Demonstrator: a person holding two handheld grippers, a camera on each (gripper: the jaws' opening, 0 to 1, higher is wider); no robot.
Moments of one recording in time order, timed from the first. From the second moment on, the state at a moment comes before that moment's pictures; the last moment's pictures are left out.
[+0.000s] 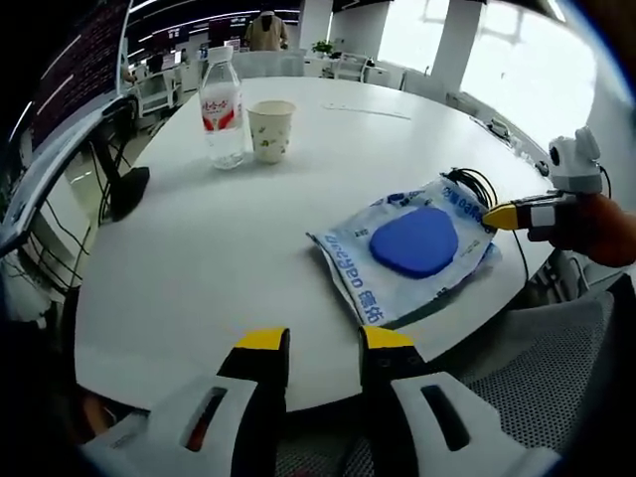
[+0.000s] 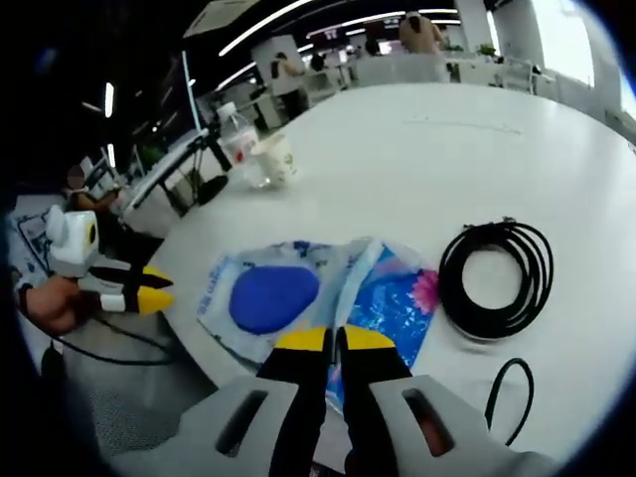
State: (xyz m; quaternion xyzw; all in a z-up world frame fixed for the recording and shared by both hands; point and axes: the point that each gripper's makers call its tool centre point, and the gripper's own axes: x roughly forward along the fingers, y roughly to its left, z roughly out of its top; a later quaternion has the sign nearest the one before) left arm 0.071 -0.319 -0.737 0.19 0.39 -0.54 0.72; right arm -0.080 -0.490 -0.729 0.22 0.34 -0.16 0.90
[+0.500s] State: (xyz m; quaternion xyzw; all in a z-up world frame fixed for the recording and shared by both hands) left arm 0.064 -0.320 -0.742 0.19 0.41 -0.55 0.70; right arm -0.087 -0.481 -0.729 0.24 0.33 -0.15 0.90
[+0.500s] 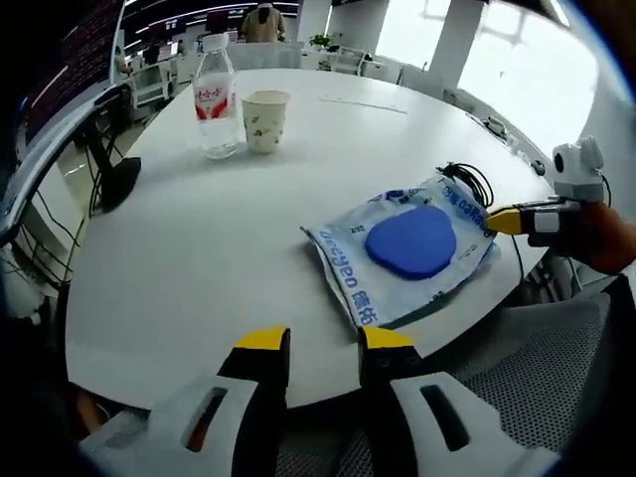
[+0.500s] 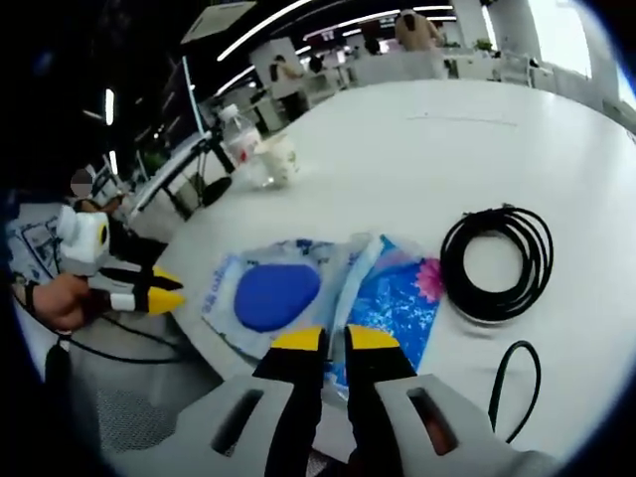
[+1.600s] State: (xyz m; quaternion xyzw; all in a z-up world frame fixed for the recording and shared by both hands) left arm 0.041 -0.333 -0.757 0.13 0.46 -0.55 0.69; right arm -0.089 -0.478 -0.729 0.25 0.33 -0.14 0.90
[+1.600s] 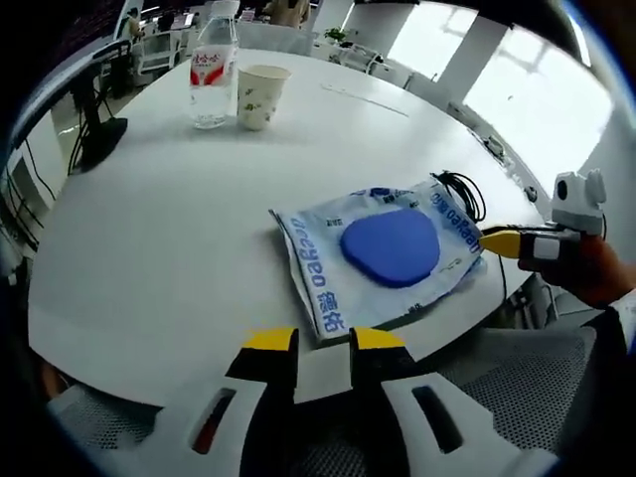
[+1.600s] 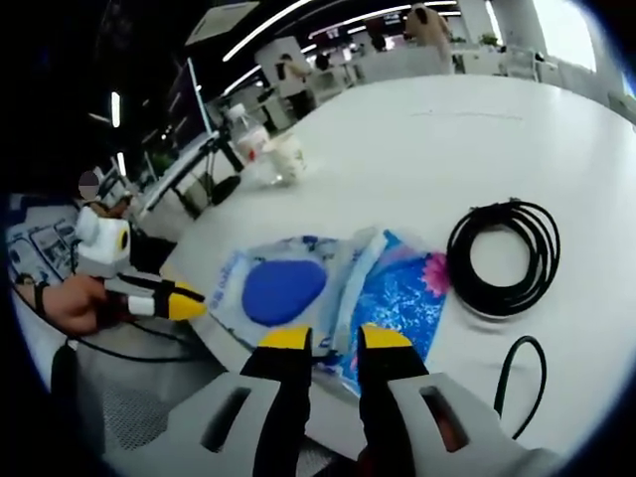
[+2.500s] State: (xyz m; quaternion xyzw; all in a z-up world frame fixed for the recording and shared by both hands) left arm 0.039 -0.333 -0.757 0.11 0.47 -0.53 0.69; right arm -0.076 -0.464 -0.713 0.24 0.32 -0.11 0.91
